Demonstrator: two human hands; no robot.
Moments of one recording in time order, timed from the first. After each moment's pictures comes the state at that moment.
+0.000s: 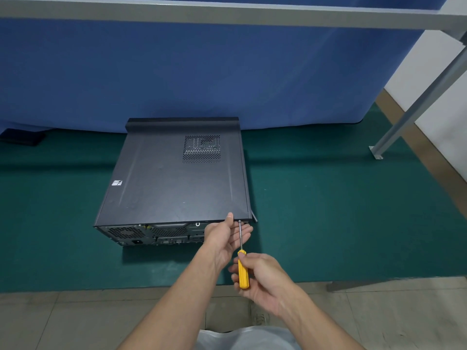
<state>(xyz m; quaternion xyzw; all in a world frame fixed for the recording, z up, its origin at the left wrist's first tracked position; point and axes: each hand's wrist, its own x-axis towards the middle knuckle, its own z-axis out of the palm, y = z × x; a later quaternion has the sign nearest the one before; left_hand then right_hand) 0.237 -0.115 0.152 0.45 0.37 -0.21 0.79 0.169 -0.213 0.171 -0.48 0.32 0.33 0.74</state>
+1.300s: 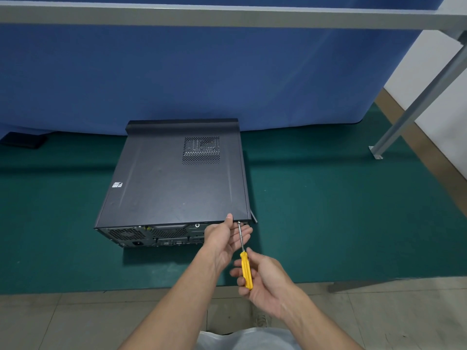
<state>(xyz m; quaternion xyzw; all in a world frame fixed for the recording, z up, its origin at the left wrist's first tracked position) 0.237 -0.117 0.150 0.45 0.37 -0.20 0.79 0.167 -0.218 0.168 -0.45 0.34 0.34 0.75</state>
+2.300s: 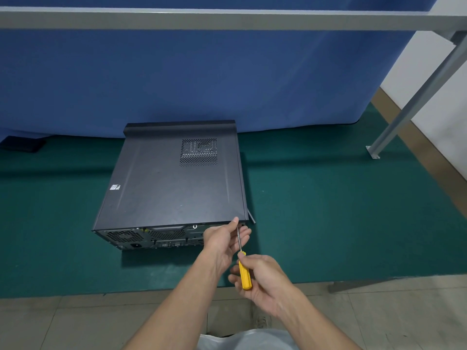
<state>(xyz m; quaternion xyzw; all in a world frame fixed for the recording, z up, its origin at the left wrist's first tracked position) 0.233 -0.123 0.151 0.43 0.38 -0.18 0.80 0.167 -0.218 0.174 -0.48 0.33 0.31 0.75</state>
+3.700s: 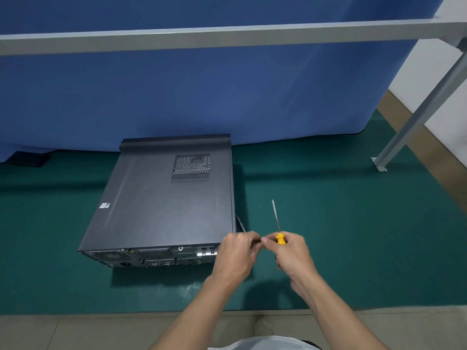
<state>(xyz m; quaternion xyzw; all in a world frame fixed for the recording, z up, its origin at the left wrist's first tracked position) 0.248 -0.169 0.157 0.94 -0.08 -0.03 0.34 0.241 -0.301 0.171 -0.76 0.24 0.12 0.60</state>
